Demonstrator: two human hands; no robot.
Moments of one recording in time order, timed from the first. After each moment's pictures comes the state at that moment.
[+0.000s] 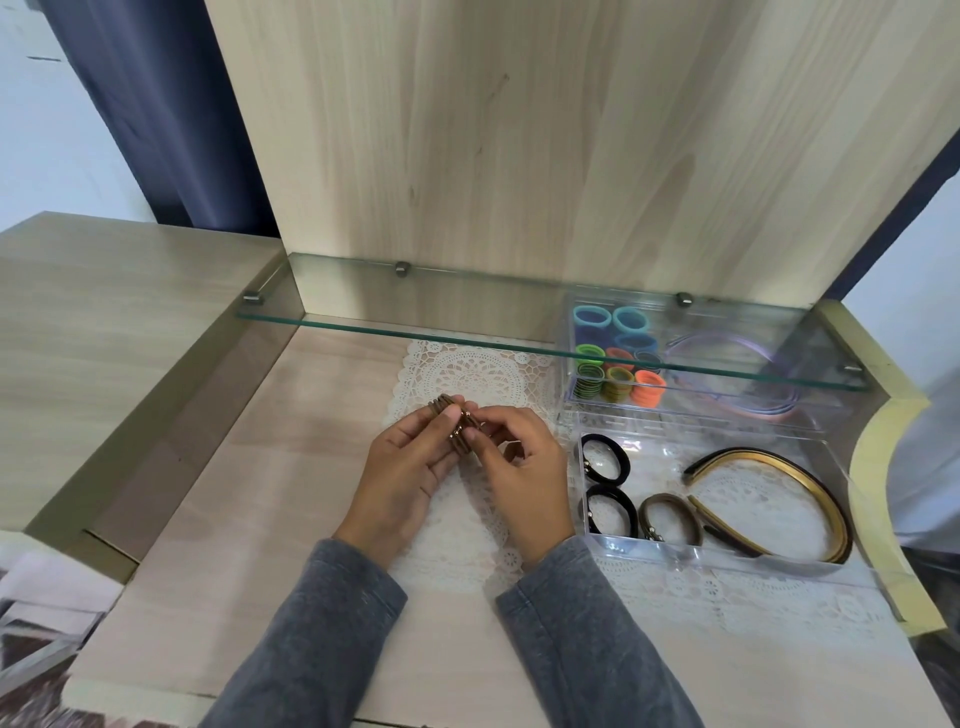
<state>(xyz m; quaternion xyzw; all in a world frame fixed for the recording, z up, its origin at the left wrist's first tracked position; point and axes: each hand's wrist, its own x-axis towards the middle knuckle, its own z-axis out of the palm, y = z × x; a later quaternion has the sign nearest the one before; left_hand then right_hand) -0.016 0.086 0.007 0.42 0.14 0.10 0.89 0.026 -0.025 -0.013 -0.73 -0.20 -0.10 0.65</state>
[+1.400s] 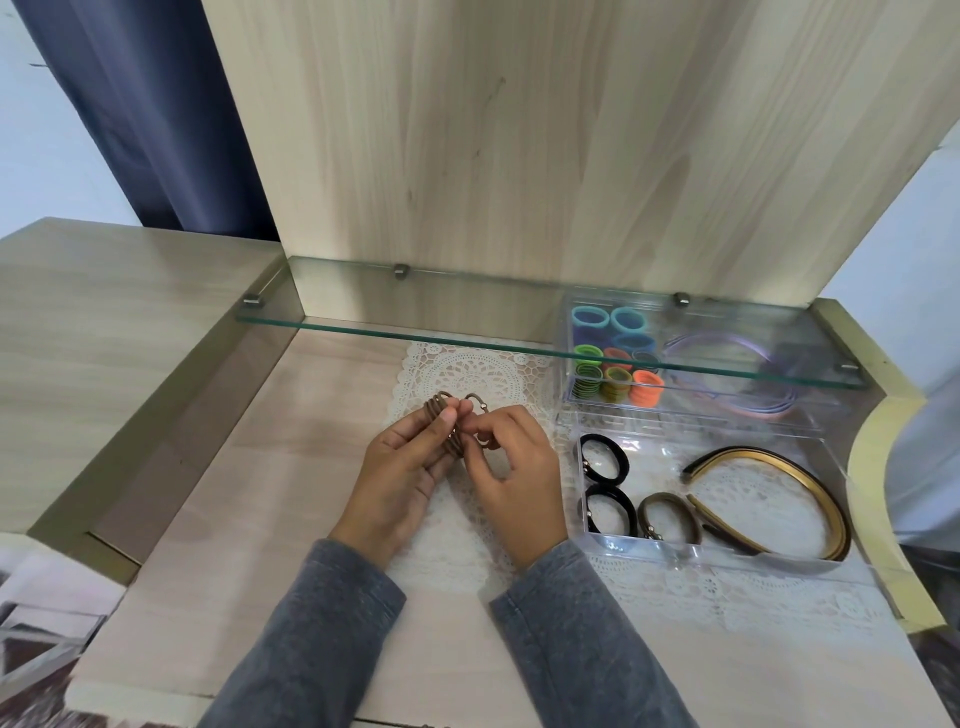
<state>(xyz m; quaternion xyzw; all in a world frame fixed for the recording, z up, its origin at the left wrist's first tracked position) -0.019 0.088 0.009 0.41 0.14 0.10 0.90 0.019 -0.026 -0.009 -0.77 -0.30 -0.21 0.53</state>
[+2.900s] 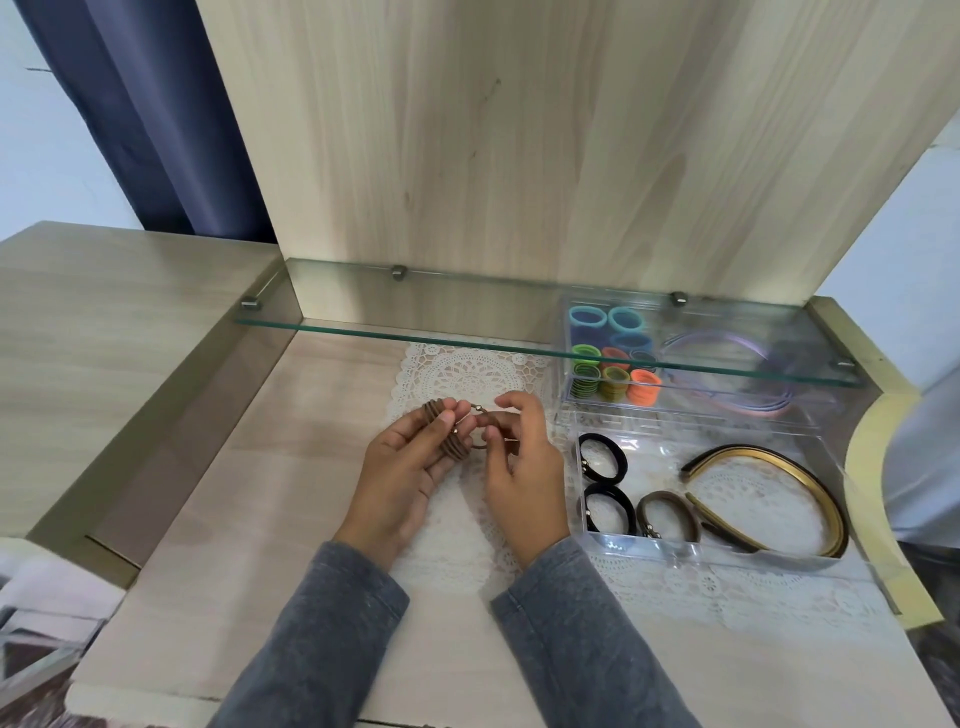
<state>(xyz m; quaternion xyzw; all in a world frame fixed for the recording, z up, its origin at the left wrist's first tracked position) -0.016 0.088 0.004 0.40 0.17 0.11 0.90 0.019 -0.028 -0.012 -0.77 -0.19 -0.11 0.60</state>
